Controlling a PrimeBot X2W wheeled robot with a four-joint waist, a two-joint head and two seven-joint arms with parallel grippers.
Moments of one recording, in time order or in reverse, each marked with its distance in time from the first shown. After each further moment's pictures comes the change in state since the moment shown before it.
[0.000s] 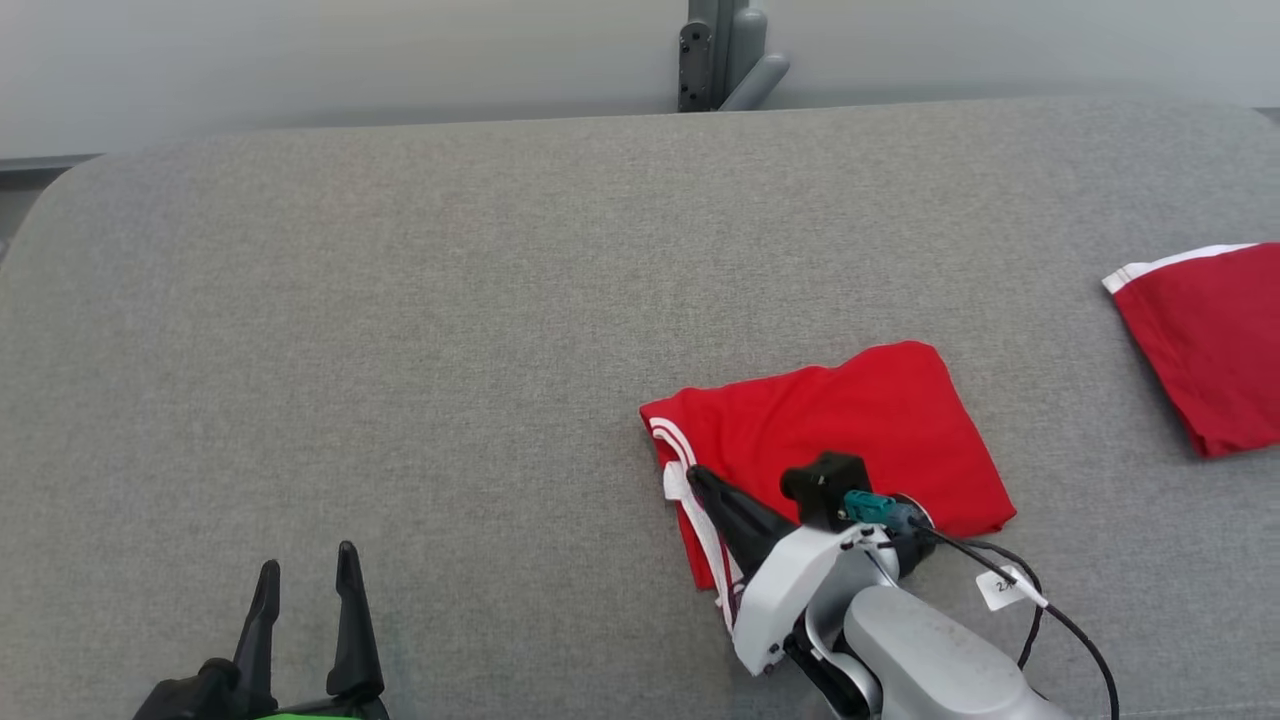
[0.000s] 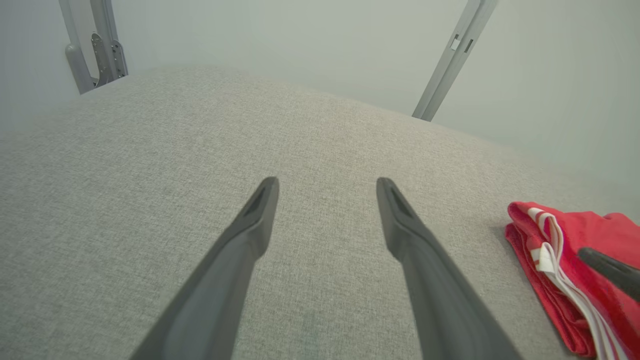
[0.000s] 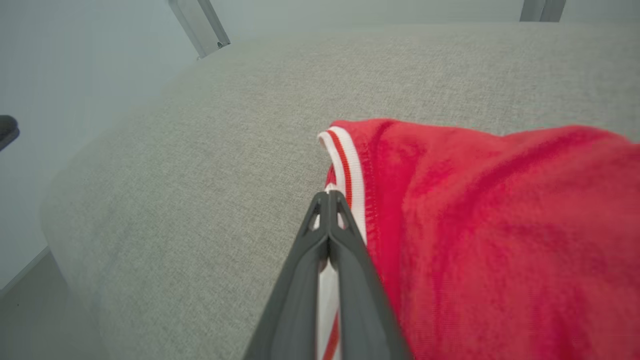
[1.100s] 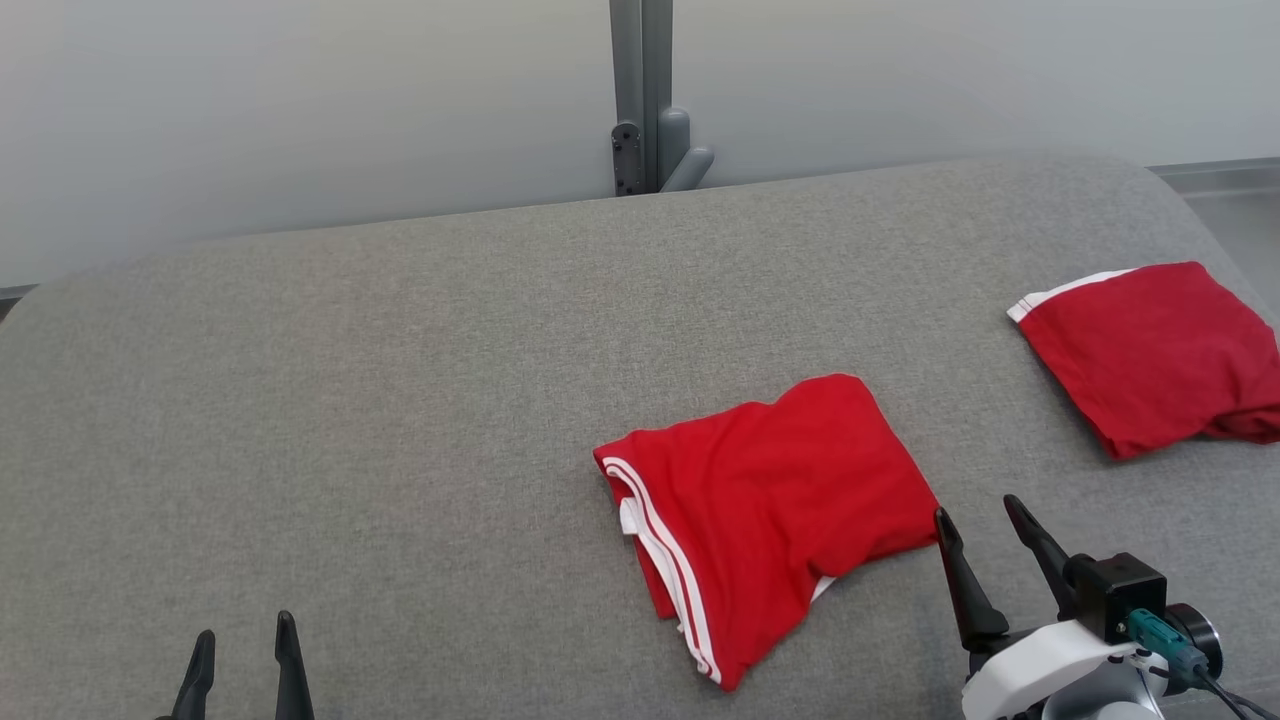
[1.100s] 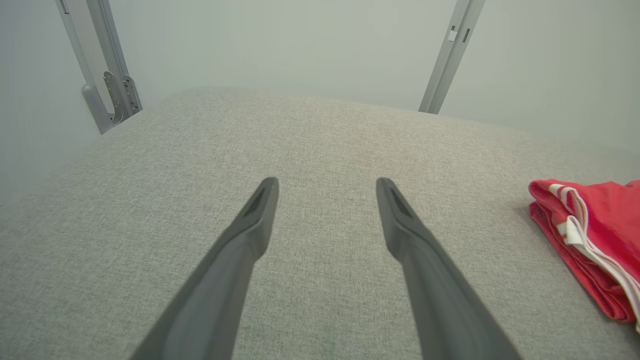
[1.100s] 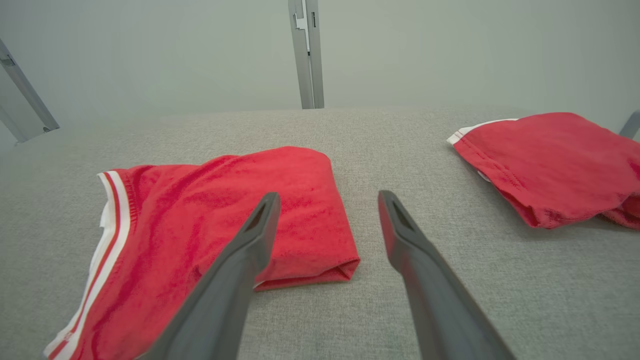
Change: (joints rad) left arm 0.056 0.000 0.169 0.080 0.125 -0.083 -0.001; right arm 0.470 -0.099 -0.621 -0.442 -0.337 0.000 -0.004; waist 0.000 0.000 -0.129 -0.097
